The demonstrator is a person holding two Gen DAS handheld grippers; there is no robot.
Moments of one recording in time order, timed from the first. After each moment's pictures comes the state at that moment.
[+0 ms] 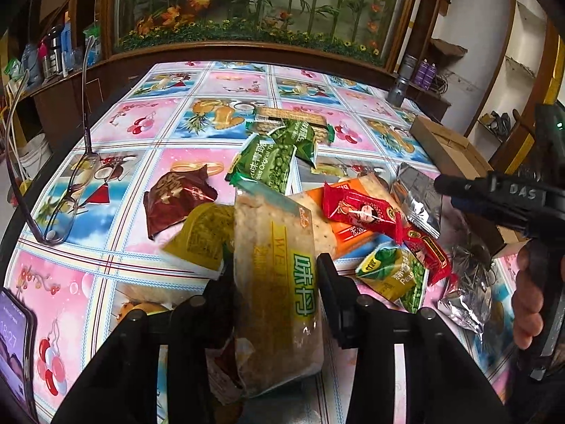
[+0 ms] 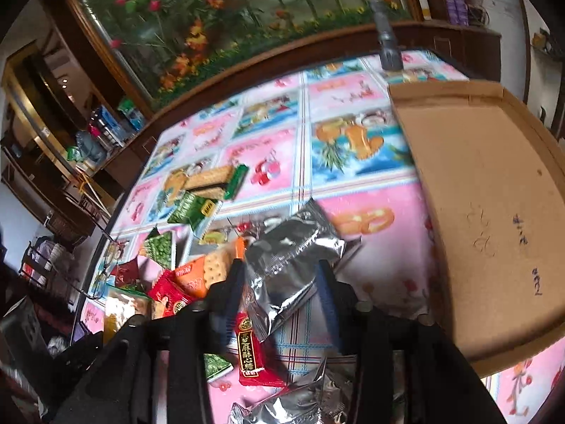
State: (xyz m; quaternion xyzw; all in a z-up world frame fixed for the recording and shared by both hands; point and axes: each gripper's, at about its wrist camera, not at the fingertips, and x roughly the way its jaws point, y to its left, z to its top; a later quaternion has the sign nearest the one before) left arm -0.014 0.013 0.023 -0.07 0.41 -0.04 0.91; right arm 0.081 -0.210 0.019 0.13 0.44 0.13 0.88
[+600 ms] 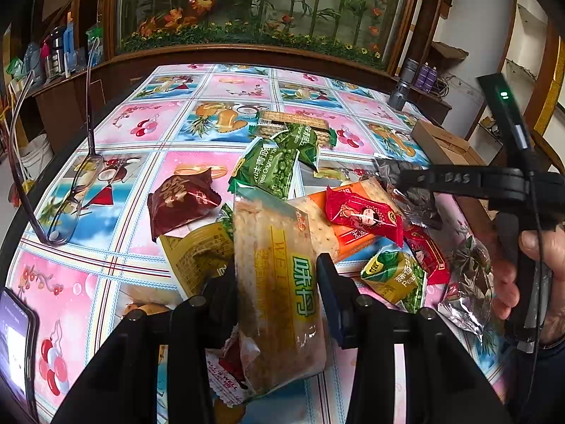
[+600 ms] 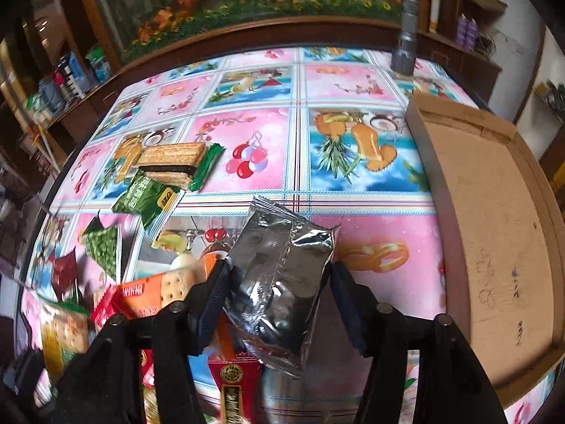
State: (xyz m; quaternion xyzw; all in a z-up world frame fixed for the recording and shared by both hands) left arm -0.015 0.015 0.026 -0.07 0.40 -0.04 0.91; right arm 0.120 -0.169 0.011 0.01 0.46 0.10 0.88
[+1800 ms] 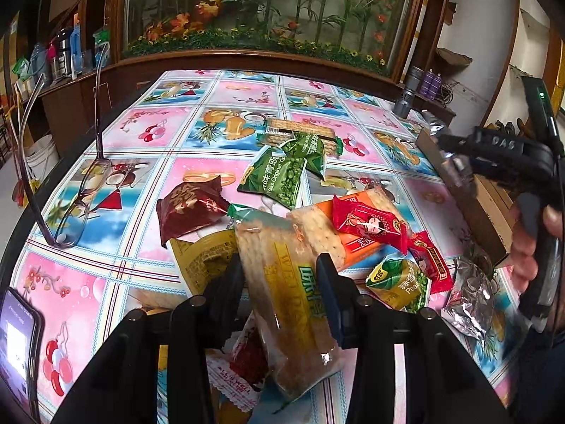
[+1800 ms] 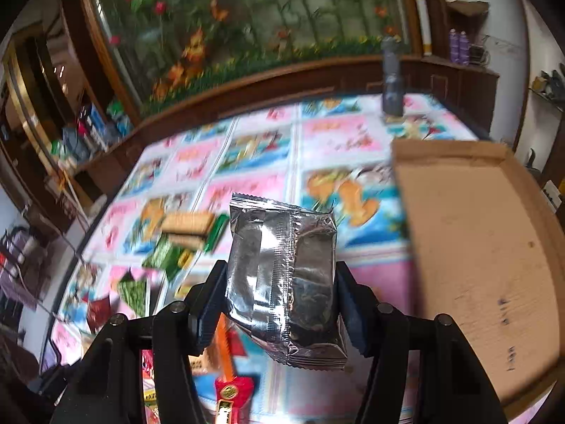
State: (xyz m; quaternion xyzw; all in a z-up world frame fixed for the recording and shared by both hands) left arm -0.016 0.021 0.027 -0.07 0.39 -0.03 0.92; right arm 0.119 -0.213 0.050 0.09 0.37 0.11 0.92
